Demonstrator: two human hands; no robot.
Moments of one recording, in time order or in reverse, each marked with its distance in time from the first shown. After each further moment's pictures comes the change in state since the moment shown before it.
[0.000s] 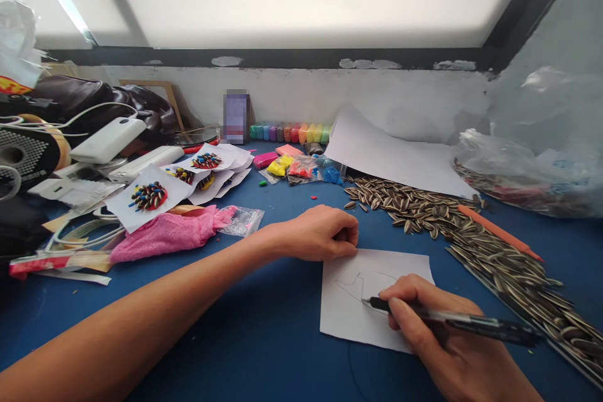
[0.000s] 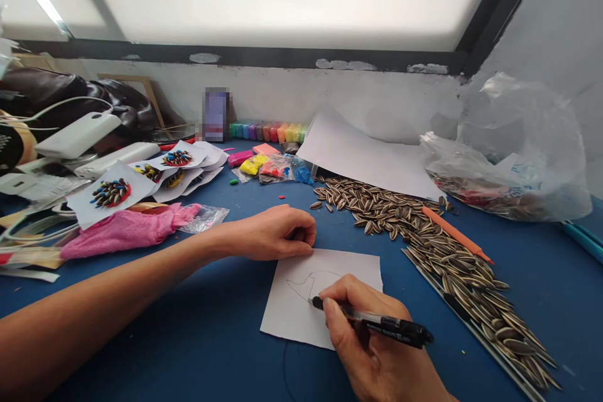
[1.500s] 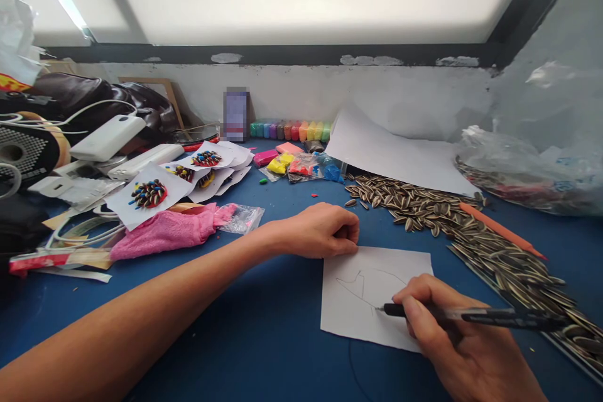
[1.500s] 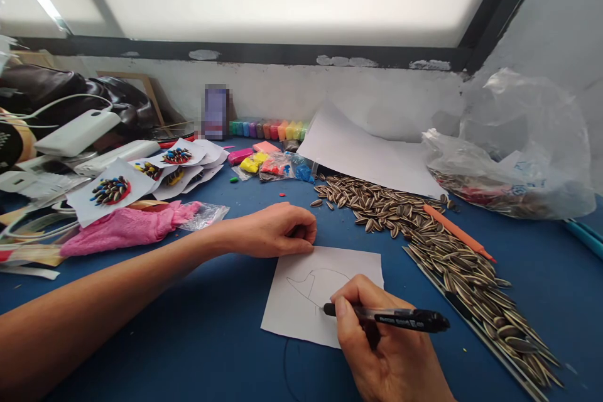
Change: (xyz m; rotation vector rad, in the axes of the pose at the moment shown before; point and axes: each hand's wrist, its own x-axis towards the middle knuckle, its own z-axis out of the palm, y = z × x) left_hand 0.000 0.000 -0.002 -0.009 -0.020 -0.001; right_hand -0.006 -0.004 0.000 -0.093 0.125 0.048
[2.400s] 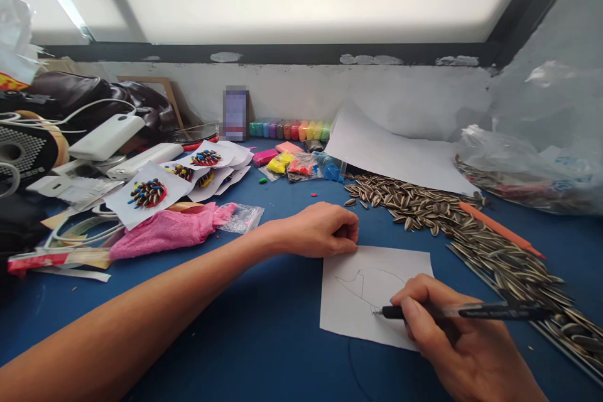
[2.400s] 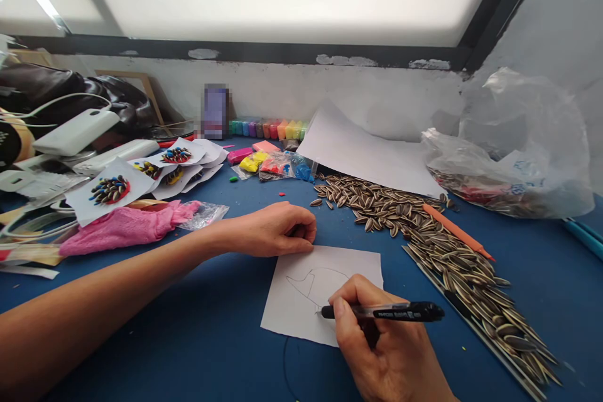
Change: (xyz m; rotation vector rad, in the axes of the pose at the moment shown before) left_hand 0.000 -0.001 0.001 -0.008 0.006 0.004; right_hand -0.002 0.002 0.001 0.049 -0.054 0.016
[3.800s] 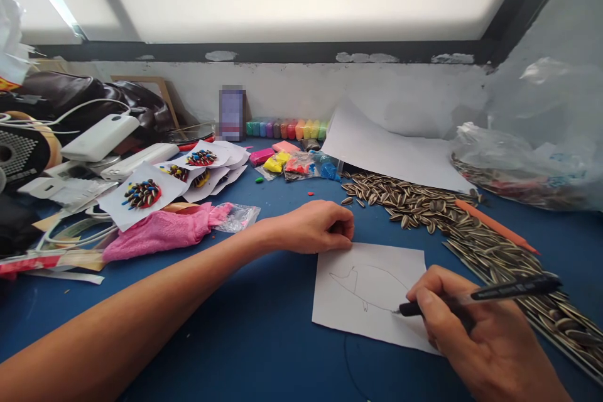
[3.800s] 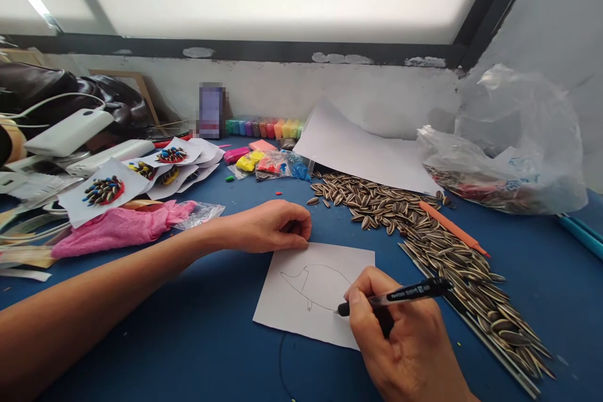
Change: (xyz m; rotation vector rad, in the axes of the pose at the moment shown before) left_hand 0.002 -0.008 0.001 -0.070 0.003 -0.014; right_hand 0.004 0.000 -0.013 -0.106 0.061 0.034
